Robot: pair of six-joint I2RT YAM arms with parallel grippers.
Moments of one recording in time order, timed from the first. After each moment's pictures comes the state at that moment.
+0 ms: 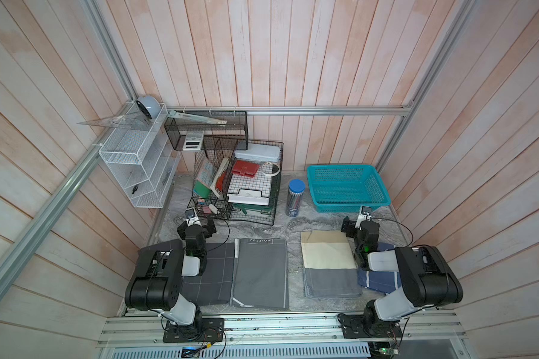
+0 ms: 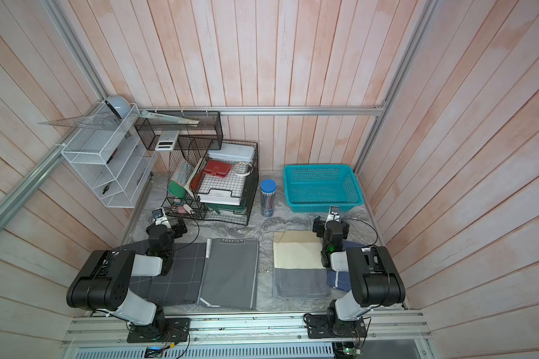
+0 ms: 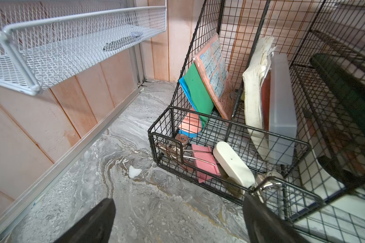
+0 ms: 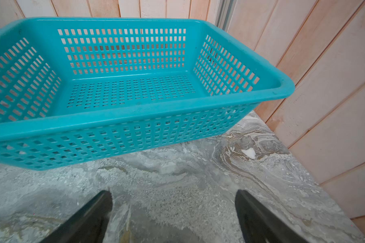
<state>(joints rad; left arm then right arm) -0.02 1.57 0.35 0.96 -0.29 -0.09 0.06 1.55 0.37 0.84 0.28 0.04</state>
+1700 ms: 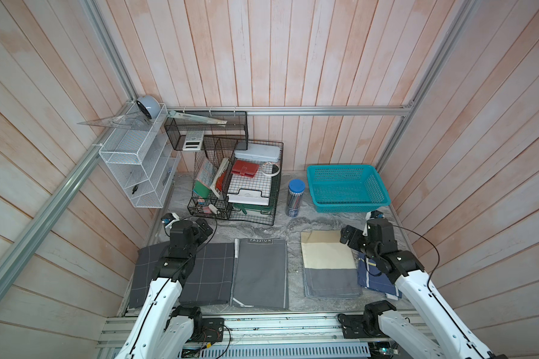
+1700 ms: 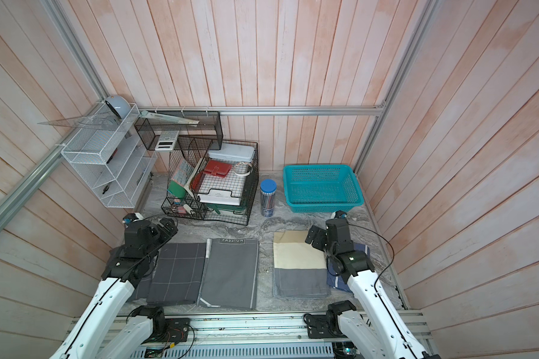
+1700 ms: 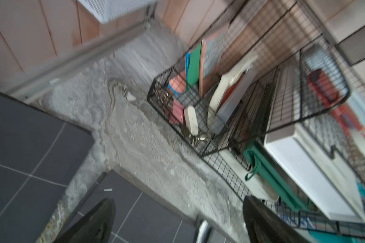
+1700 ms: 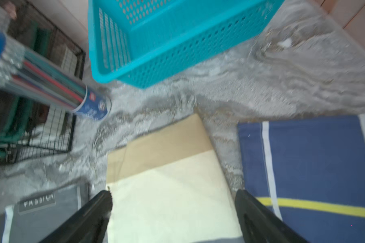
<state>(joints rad) -0.10 0.85 0.66 -0.47 -0.15 -0.70 0.31 0.83 0.68 -0.65 0.11 0.58</state>
